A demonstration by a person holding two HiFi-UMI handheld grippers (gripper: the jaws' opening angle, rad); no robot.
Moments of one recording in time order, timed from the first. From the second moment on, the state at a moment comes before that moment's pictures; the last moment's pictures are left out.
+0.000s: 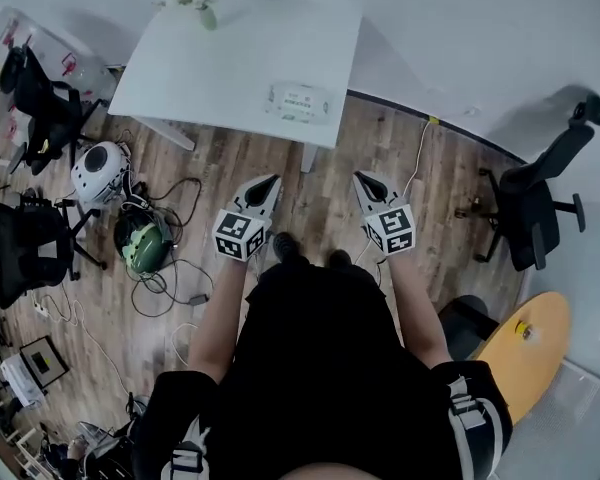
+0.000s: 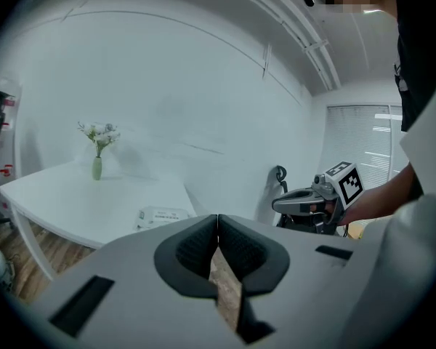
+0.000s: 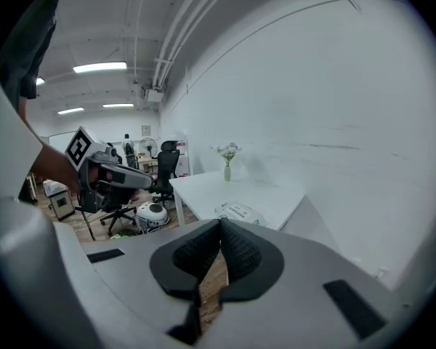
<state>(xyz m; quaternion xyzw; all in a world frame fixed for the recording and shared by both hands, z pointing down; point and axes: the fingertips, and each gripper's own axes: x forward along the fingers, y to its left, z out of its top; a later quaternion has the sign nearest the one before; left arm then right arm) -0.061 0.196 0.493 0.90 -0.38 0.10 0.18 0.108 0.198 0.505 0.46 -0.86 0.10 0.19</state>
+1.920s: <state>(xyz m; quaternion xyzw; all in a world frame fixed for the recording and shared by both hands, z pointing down) -0.048 -0.009 0.529 0.82 -0.52 0.12 0.20 0.094 -0.061 0.566 0.25 -0.94 0.06 0.24</state>
